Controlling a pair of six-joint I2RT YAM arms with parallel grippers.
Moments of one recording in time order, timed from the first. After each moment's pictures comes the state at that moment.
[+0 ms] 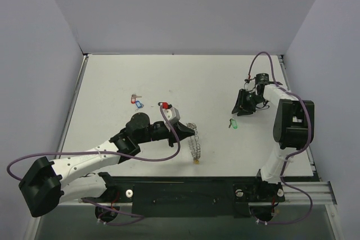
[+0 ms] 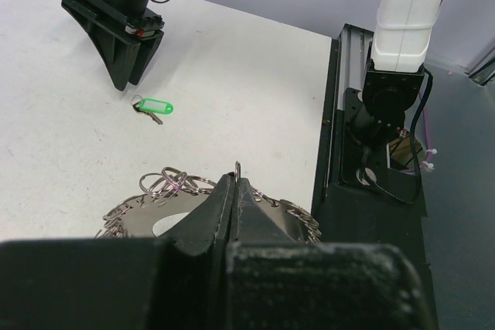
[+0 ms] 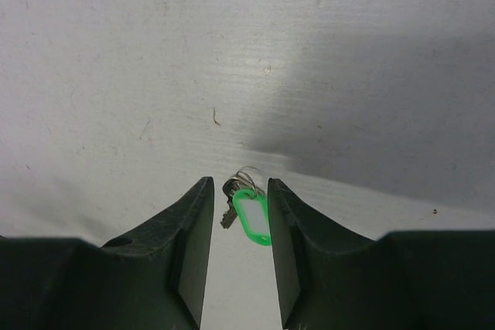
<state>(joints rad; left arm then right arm) -0.89 1.10 0.60 0.46 0.45 -0.18 -0.06 1.86 1.19 -0.61 -0.40 0.14</state>
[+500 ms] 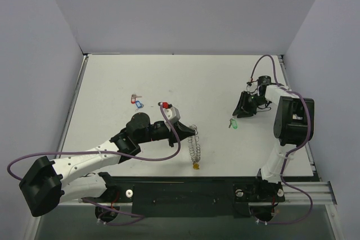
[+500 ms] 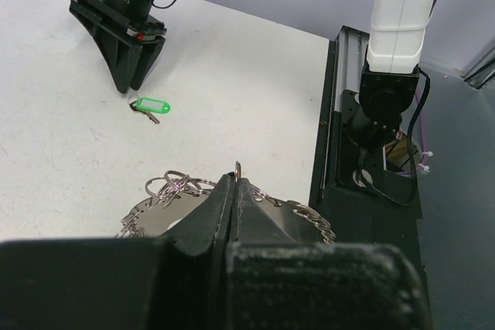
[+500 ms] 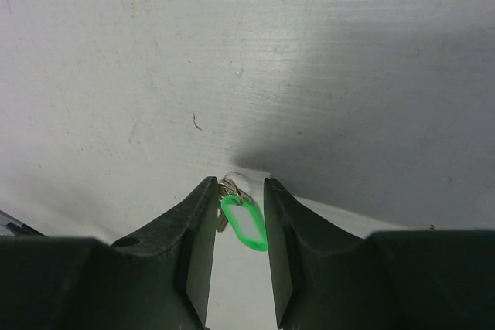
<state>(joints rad) -0.89 1.10 0.60 0.47 0.45 -0.20 -0.09 1.91 1.19 -0.62 -0.45 0.15</state>
